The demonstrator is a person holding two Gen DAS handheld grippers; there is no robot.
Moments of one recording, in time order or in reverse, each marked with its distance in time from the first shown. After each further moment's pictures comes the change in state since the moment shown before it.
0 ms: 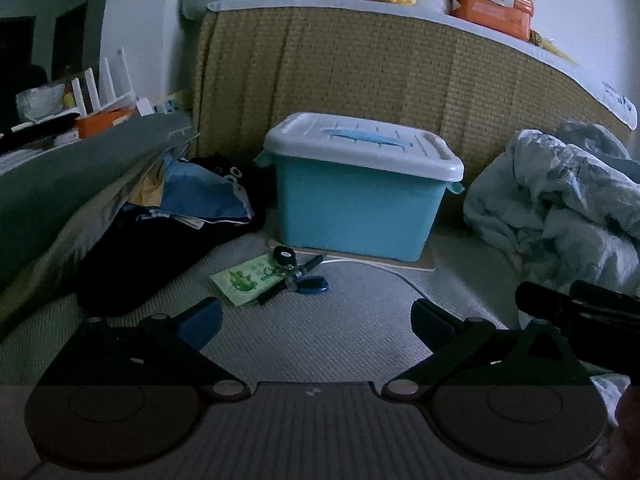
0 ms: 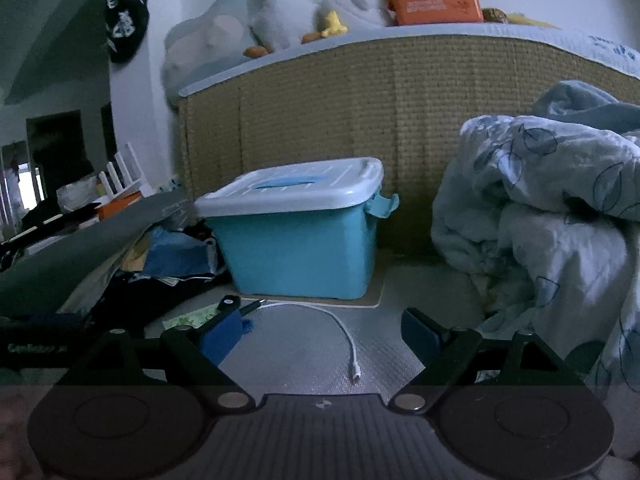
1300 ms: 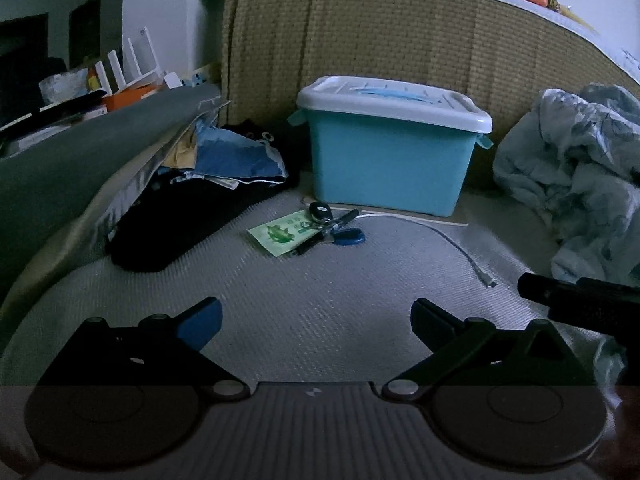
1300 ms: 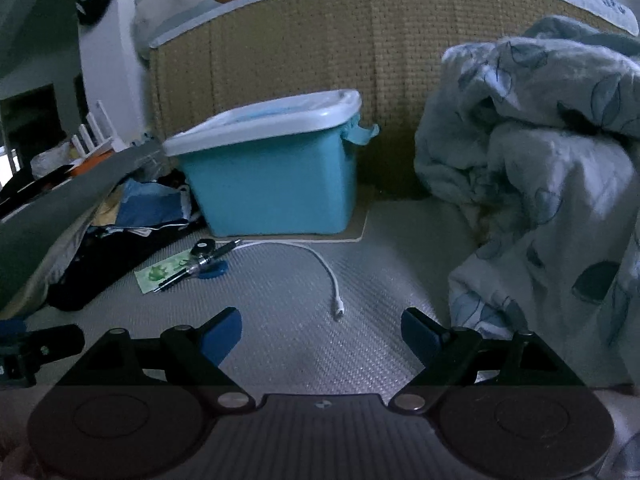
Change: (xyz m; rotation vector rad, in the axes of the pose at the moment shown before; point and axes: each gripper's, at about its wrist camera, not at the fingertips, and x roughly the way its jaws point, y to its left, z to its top) left arm 0.000 0.014 -0.028 0.018 0.075 0.093; right arm 0.030 0.000 -0.030 0.045 0.149 -0.063
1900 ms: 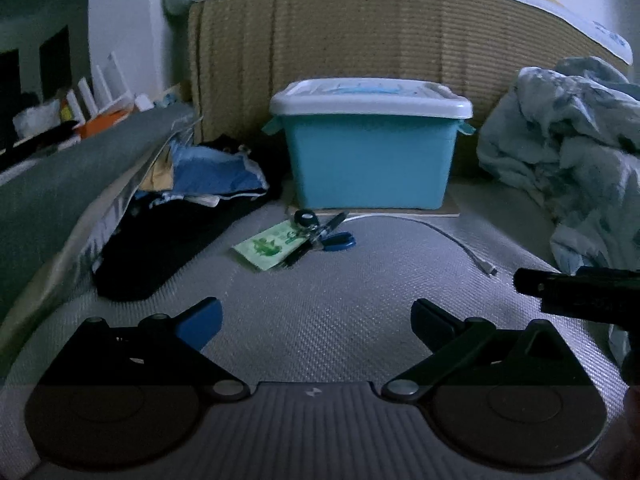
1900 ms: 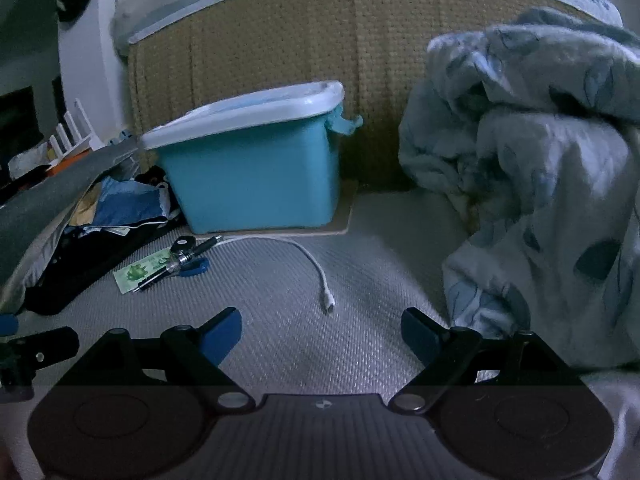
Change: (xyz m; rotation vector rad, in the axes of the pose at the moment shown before) left arm 0.011 -0.006 -0.002 0.117 -0.034 -0.050; right arm 0.011 0.005 -0.010 0.030 0.002 -0.073
